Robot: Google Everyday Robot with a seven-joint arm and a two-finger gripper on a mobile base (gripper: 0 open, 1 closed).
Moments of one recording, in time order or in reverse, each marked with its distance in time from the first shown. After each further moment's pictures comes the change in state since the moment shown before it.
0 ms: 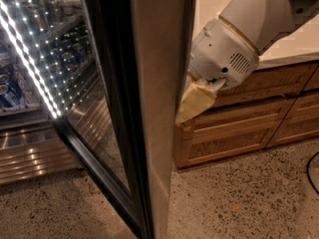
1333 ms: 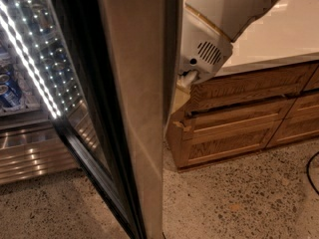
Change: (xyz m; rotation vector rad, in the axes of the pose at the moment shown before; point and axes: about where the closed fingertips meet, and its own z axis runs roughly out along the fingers) arm -0.037 0.009 0.014 -0.023 0.078 -0.016
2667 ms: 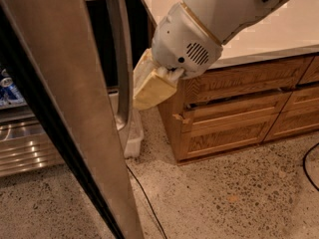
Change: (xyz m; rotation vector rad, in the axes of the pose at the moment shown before) arm -0.013 -0.031 -0.001 0.153 -0.080 -0.012
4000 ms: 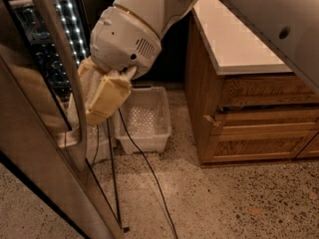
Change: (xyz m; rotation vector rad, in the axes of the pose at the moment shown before) arm -0.061 0.035 0.048 -0.447 -0.102 -0.338
